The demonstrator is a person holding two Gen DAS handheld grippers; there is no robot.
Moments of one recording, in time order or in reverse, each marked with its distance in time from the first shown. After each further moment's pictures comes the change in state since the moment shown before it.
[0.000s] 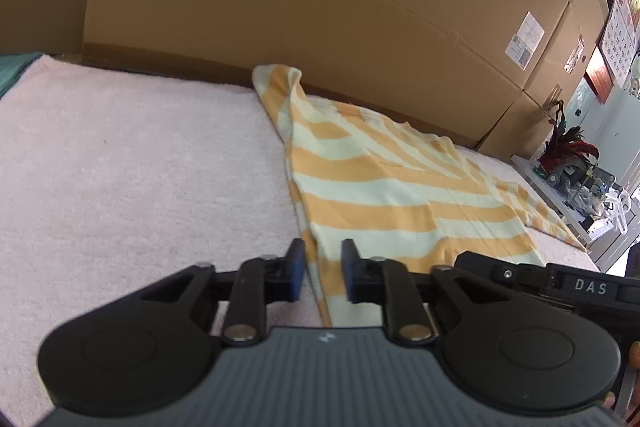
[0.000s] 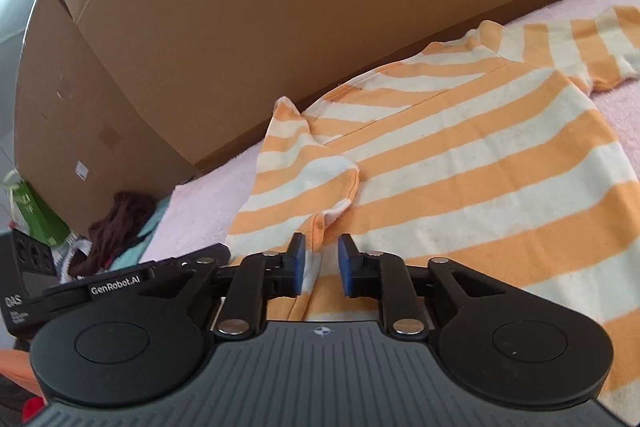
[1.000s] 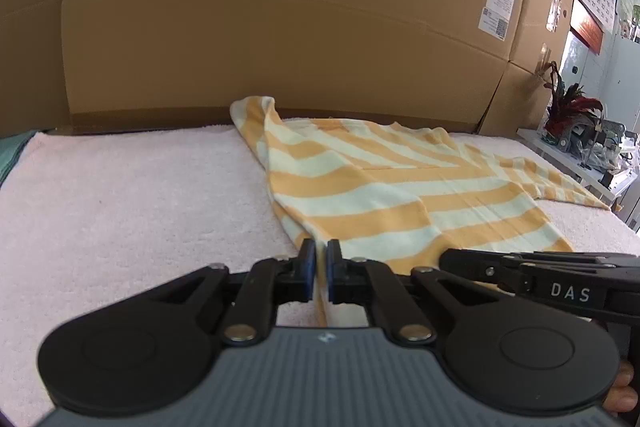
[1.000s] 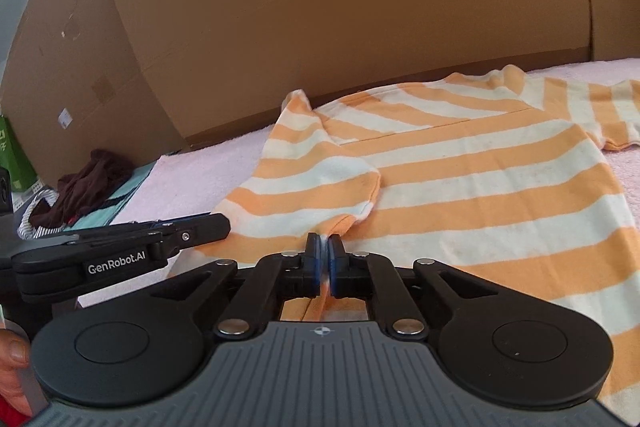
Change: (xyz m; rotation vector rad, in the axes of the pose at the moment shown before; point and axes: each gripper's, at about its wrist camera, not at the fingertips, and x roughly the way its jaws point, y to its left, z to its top) left arm 0.005 -0.033 0.000 0.202 -0.065 0.104; right arm 0.012 0.035 -0.012 -0.232 -0.032 -0.135
